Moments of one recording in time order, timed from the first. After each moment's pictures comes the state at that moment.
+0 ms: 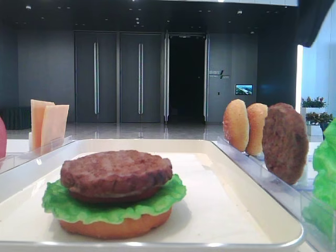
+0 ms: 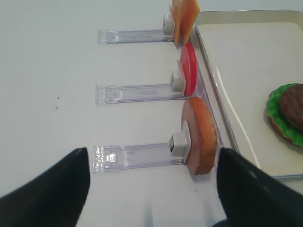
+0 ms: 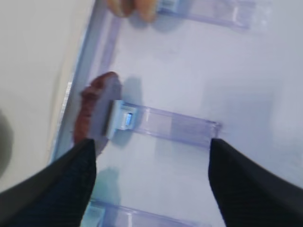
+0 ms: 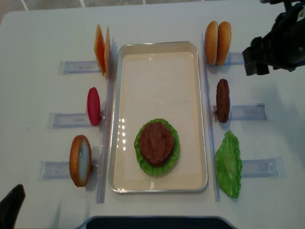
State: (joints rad) left arm -0.04 -0.01 -0.47 -0.03 1.11 0.02; right arm 0.21 1.41 -1.11 0.17 0.98 -0.09
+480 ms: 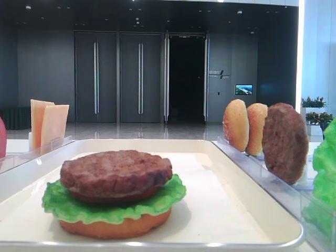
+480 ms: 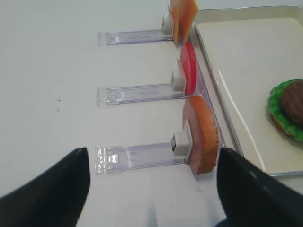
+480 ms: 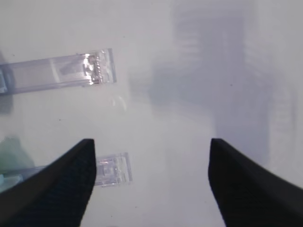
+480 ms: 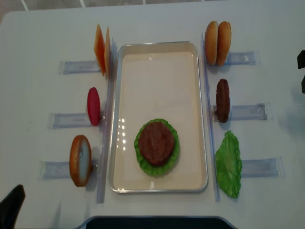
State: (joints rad) left arm -0.04 -0.01 -0.47 -0.03 1.11 0.03; right arm -0.07 1.41 -1.11 0.04 1.21 -0.02
